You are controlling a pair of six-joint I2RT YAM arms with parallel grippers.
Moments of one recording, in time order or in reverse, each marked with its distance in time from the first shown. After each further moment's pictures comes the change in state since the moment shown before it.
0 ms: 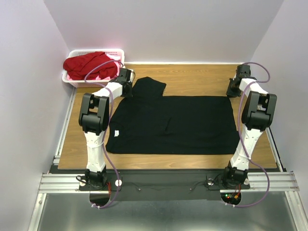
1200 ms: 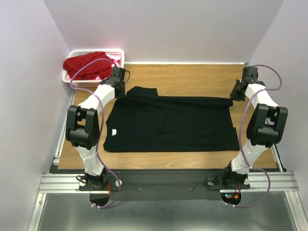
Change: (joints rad) left arm 0.000 -0.286 -0.145 -0.133 -0.122 -0.117; right arm -0.006 -0.332 -0.251 -0.029 0.020 0.143
